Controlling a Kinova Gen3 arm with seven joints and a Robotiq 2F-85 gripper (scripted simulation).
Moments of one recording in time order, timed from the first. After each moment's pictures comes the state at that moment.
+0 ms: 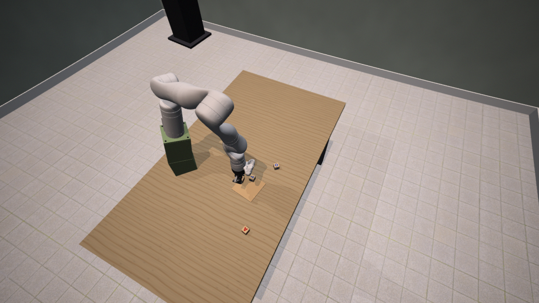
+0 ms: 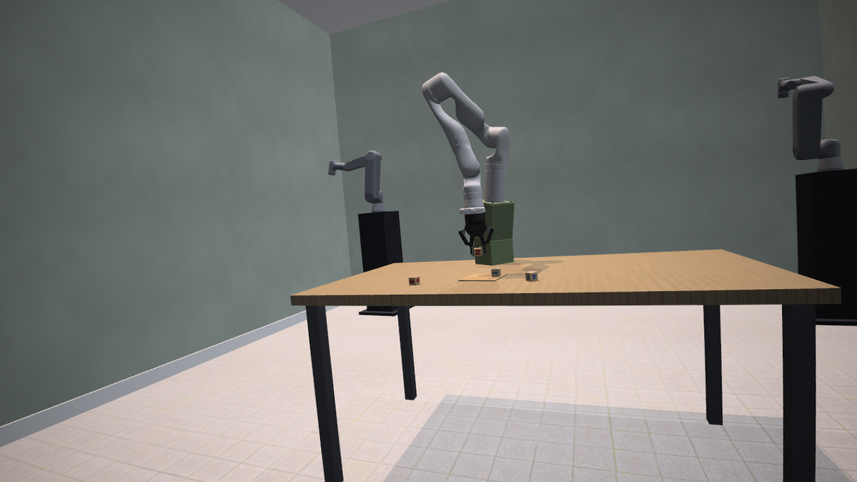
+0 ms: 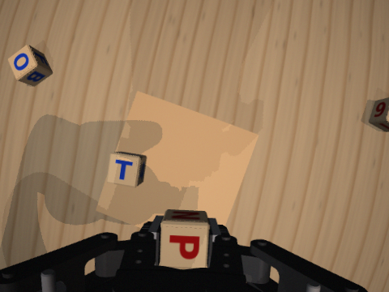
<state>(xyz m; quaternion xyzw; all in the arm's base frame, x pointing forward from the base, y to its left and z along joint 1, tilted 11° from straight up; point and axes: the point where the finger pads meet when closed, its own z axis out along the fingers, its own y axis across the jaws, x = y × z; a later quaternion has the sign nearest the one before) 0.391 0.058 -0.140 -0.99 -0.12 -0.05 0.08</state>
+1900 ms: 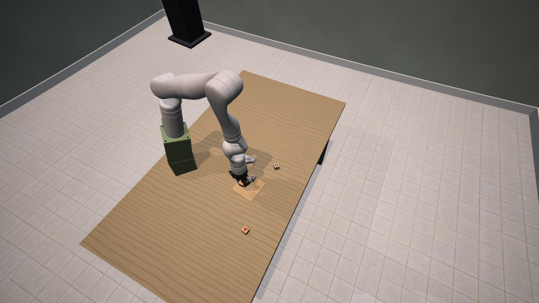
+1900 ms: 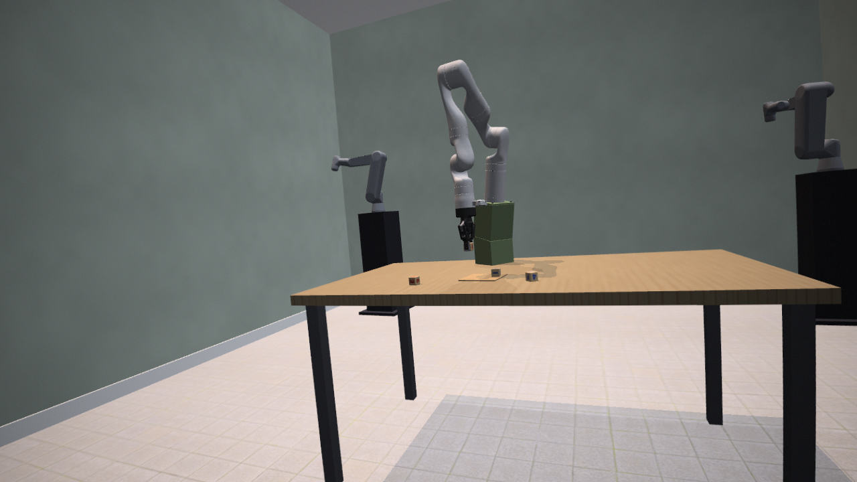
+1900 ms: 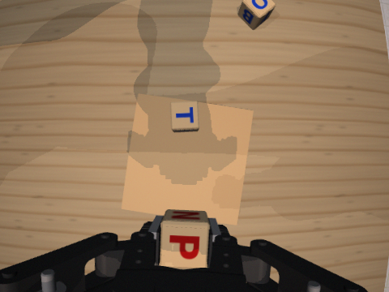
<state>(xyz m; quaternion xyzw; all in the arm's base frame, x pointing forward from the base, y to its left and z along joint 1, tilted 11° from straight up) 0.419 0.029 -0.117 -0.69 -0.72 -0.10 0.01</state>
